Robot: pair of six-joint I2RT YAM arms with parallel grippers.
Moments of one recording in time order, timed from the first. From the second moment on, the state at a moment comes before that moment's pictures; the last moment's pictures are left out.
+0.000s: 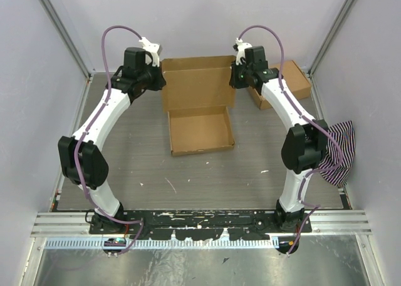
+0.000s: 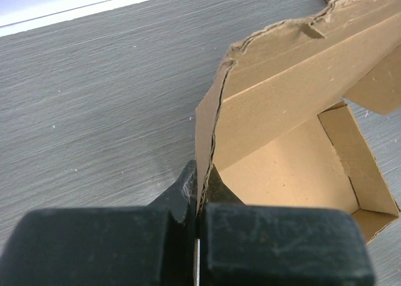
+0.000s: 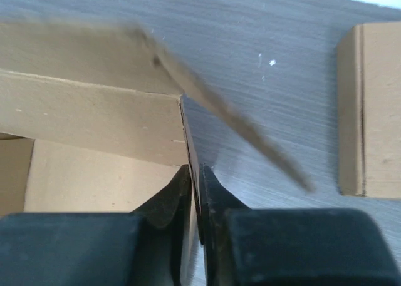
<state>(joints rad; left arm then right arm) -0.30 1.74 1.66 -0.45 0.14 -0.10 0.27 1.90 1.80 -0.50 -0.14 0.07</state>
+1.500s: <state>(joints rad) -0.34 1.95 1.78 -0.43 -0.01 -0.32 0.42 1.84 1.29 0.35 0.35 0.19</state>
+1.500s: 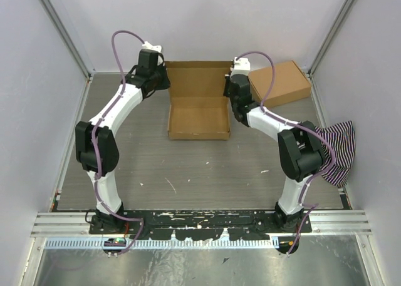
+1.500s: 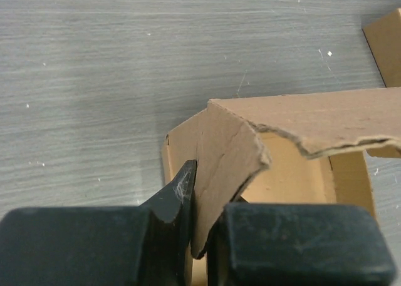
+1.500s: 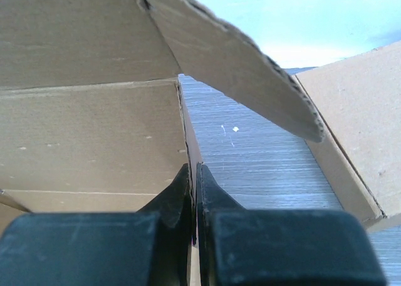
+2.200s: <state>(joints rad) -0.37 1.73 1.48 -0.35 -0.04 -0.37 0.49 1.63 1.09 0.25 0.36 0.30</state>
